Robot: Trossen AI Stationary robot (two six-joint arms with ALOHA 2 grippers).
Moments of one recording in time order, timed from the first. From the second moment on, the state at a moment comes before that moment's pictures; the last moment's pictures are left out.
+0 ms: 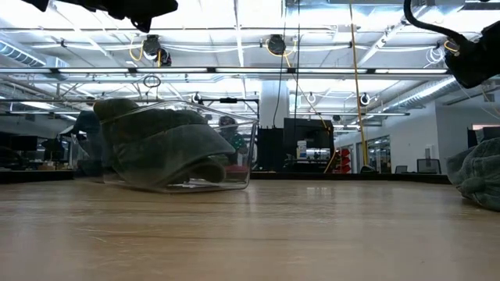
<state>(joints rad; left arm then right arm) -0.07 0.84 0.61 0.07 -0.05 0.20 0.63 1.34 0.81 -0.96 -0.06 1.58</state>
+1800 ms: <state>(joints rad) -0.07 0.84 0.61 0.05 -0.05 -0.02 0.61 1.23 0.81 -0.54 0.68 0.99</state>
